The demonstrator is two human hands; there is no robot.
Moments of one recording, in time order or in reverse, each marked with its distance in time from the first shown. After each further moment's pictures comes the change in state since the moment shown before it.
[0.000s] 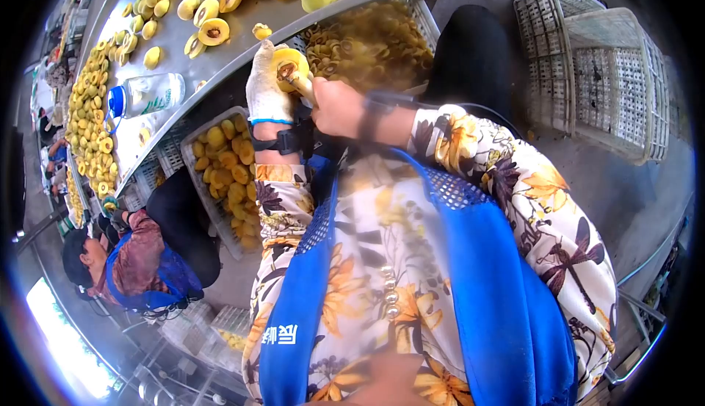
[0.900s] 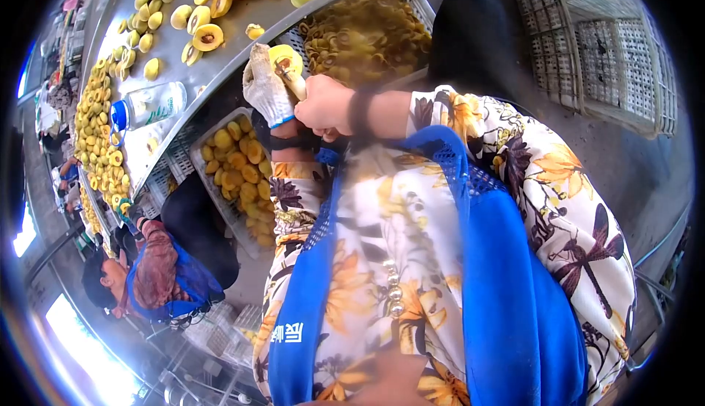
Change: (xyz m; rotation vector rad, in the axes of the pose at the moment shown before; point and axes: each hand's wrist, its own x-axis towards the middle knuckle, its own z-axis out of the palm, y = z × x) left_hand -0.012 -0.015 0.004 0.235 -0.032 0.288; right_hand -0.004 -0.032 -0.020 0.704 -0.301 0.517
